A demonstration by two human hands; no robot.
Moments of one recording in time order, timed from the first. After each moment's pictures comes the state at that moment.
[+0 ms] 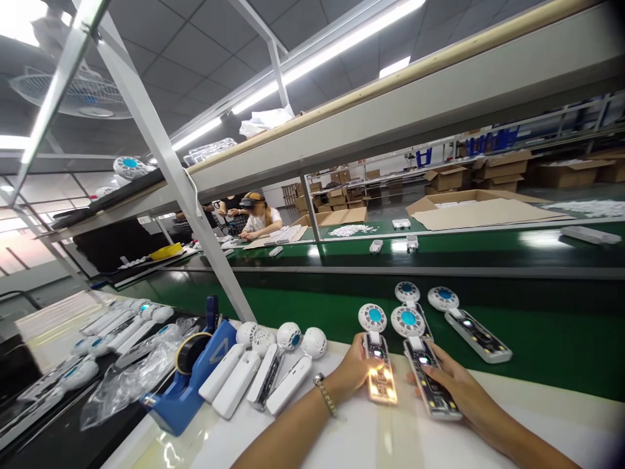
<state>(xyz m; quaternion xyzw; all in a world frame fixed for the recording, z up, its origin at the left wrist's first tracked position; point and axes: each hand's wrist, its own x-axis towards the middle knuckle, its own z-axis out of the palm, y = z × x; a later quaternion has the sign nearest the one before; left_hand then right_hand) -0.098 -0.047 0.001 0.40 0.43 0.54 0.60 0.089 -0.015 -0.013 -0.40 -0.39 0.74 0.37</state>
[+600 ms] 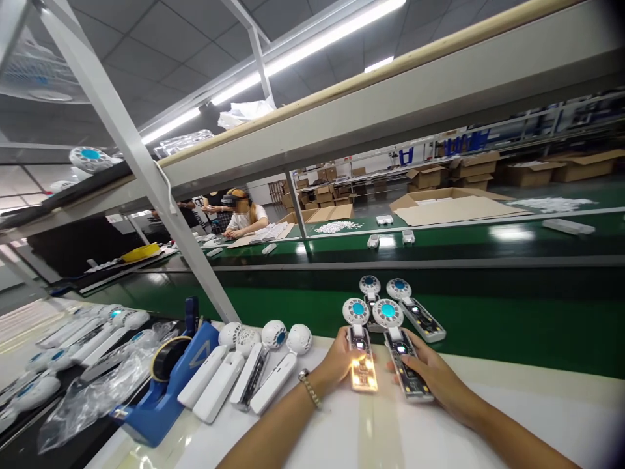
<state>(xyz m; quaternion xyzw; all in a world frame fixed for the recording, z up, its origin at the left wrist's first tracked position) -0.099 -0.043 -0.004 0.40 0.44 0.53 0.60 0.091 -0.017 -0.002 -0.35 -0.44 0.75 0.36</state>
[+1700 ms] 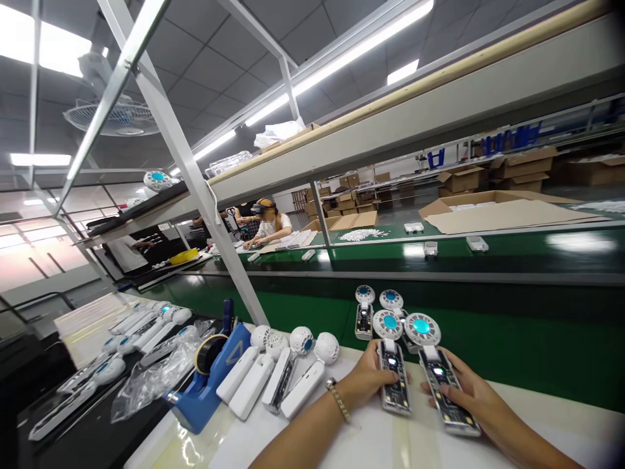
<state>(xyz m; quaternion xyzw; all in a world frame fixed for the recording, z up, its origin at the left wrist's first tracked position) -0.106 -0.041 -0.016 0.40 0.36 0.55 0.64 0.086 -0.013 -0.035 -0.34 -0.45 0.72 0.40</state>
